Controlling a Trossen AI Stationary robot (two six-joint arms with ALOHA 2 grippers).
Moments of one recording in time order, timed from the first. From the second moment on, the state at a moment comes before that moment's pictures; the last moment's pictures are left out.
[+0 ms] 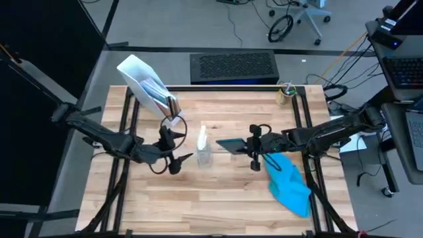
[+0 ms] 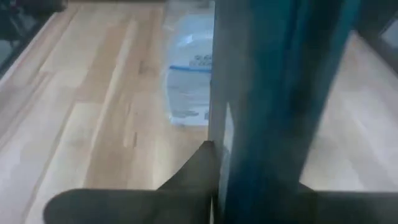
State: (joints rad) left arm -0.38 1.07 0.70 -0.10 -0.66 -0.28; right arm 0.18 1.17 0.64 0.01 0.22 0.10
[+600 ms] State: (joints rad) left arm -0.26 1.08 0.71 -0.01 -0.42 -0.19; right arm 0.19 1.17 0.64 0.01 0.24 0.12
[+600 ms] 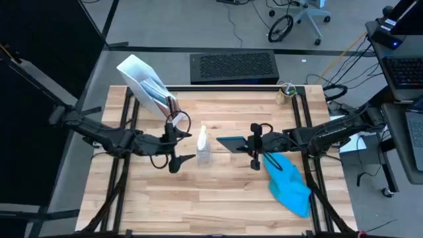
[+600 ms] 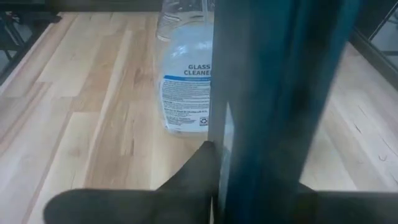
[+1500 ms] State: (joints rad) left arm -0.14 1.20 0.71 0.21 -0.28 -0.02; right arm 0.19 1.17 0.64 0.01 0.24 0.13
